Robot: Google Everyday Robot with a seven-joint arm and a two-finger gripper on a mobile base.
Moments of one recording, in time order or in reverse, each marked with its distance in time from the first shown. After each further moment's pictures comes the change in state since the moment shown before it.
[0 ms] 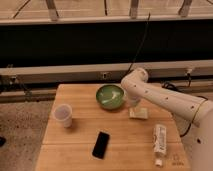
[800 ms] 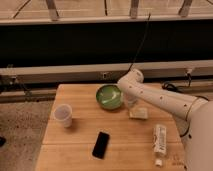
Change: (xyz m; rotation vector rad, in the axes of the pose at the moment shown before) arm -0.011 -0.006 0.015 -0.034 0.008 -0.027
